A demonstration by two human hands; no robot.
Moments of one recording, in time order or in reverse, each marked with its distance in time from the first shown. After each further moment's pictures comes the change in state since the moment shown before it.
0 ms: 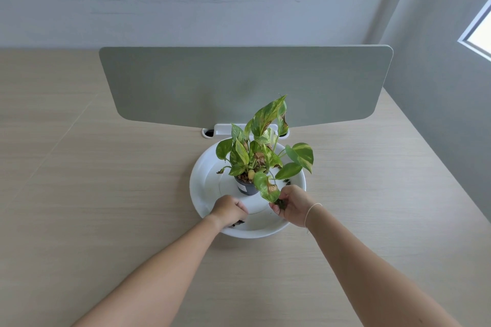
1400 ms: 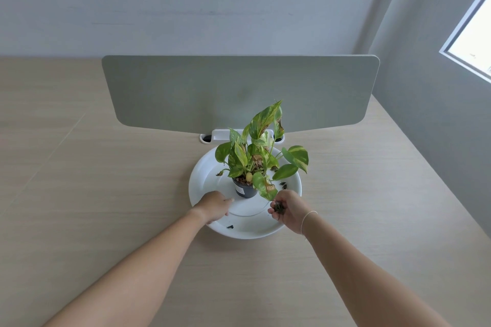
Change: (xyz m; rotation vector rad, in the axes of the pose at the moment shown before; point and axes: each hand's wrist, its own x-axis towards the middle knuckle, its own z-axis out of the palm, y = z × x) left_hand -0.010 0.004 -0.037 0.276 -0.013 0.024; right_hand -0.020 0.011 0.004 -0.110 0.038 -0.137
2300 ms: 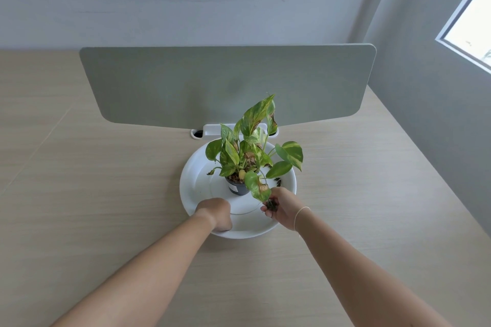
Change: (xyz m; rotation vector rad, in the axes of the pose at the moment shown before) left_hand 0.008 0.015 0.022 0.773 -0.101 0.095; right_hand 0.010 -0.001 0.001 -0.038 -0.003 0.032
